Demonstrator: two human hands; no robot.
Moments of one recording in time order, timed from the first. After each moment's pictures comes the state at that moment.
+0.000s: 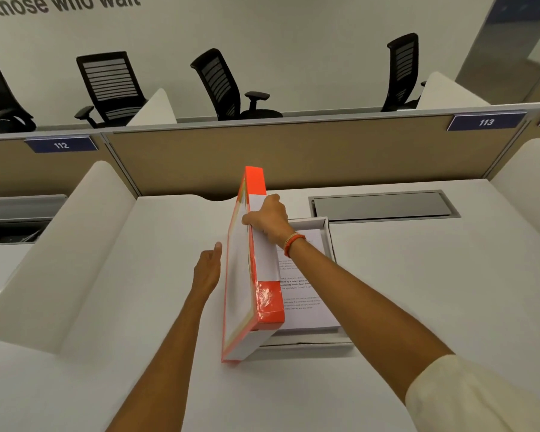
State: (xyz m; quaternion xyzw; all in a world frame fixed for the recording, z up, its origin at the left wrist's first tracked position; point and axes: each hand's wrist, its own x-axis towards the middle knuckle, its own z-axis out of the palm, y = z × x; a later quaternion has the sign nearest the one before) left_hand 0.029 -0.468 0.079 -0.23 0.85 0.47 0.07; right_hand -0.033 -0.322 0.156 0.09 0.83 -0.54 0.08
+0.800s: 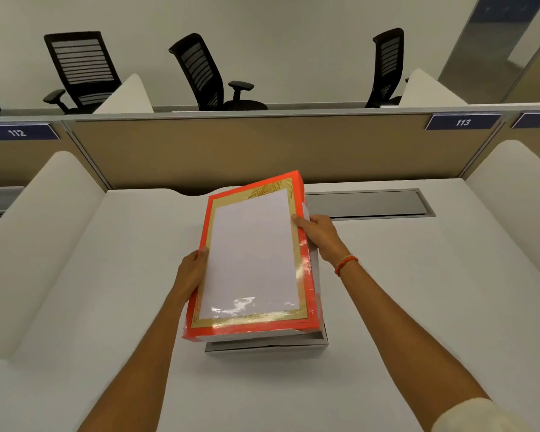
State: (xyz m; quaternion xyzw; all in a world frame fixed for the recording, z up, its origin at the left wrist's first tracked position) left_hand 0.005 -0.460 0.031 -0.16 0.83 0.53 0.11; right_hand -0.026 -0.162 0.086 0.17 0.77 -0.61 0.07
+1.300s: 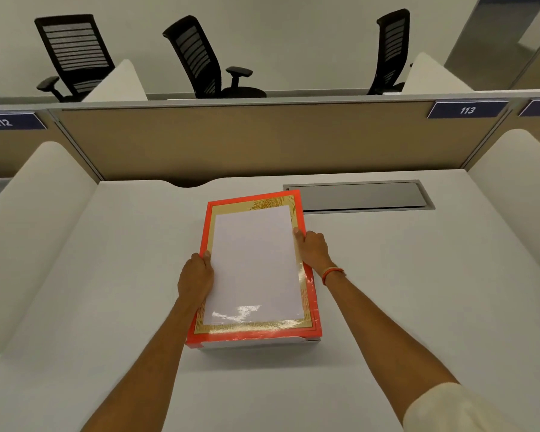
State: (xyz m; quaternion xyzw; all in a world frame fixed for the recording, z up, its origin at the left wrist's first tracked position) left_hand 0.007 -0.429 -0.016 -0.17 0.94 0.30 0.02; right_hand -0.031 -0.151 0.000 0.17 0.91 -0.36 0.09
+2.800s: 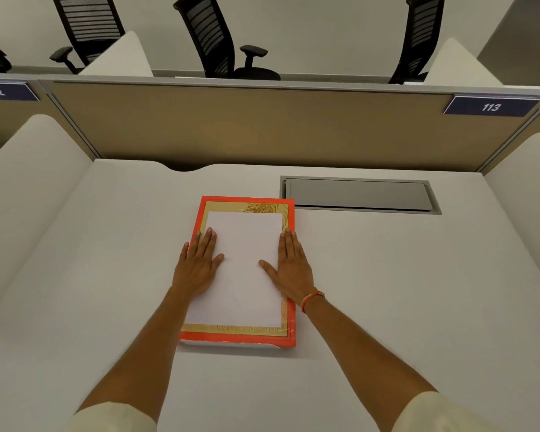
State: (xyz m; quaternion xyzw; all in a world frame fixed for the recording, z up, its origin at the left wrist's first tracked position) left_hand 0.001 -0.406 -0.056 0.05 0.99 0.07 0.05; right_hand 0.008 -0.147 -0.052 -0.07 0.98 -0.17 0.05
